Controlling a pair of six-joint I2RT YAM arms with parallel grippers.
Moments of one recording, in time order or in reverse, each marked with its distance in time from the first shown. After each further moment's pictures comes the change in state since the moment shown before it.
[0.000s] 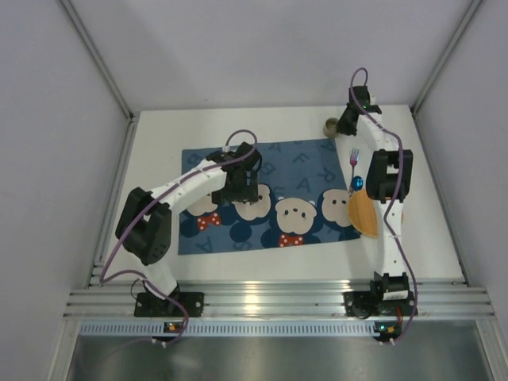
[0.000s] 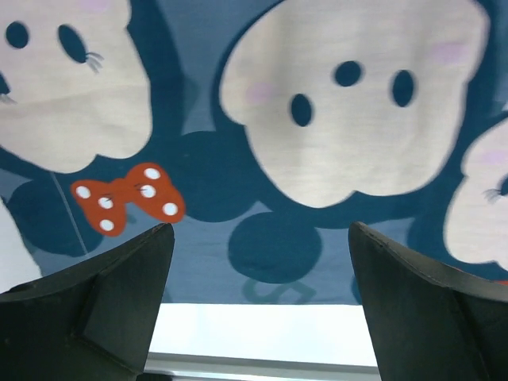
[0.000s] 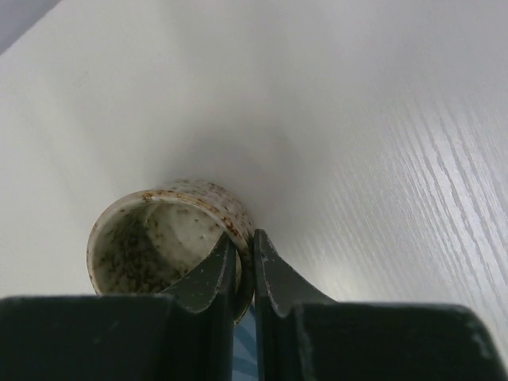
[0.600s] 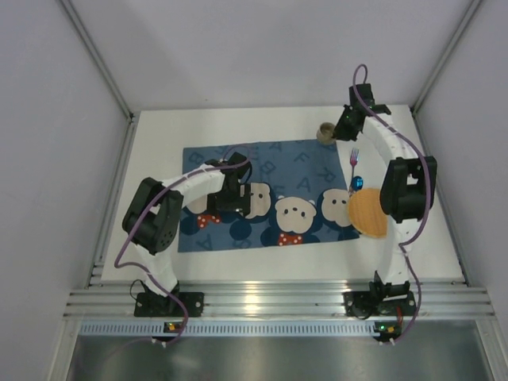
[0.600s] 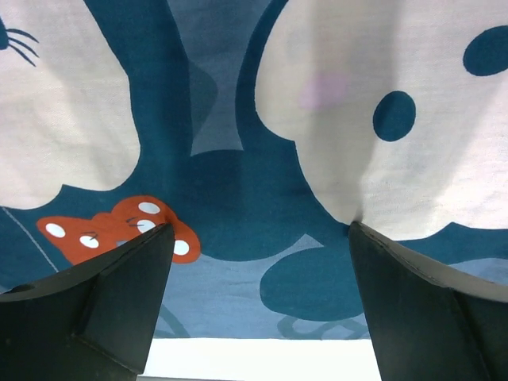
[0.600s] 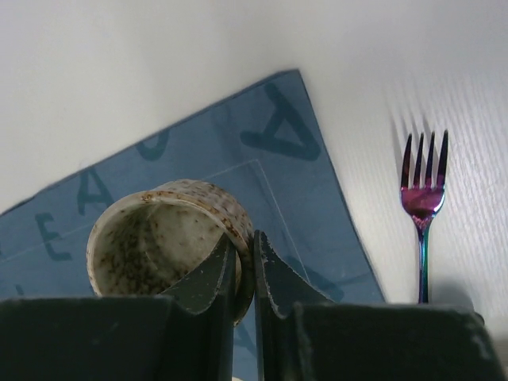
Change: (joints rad) left arm 0.100 0.093 -0.155 0.125 0.097 0.109; right arm 0.068 -0.468 -0.468 -0.038 -0.081 0.013
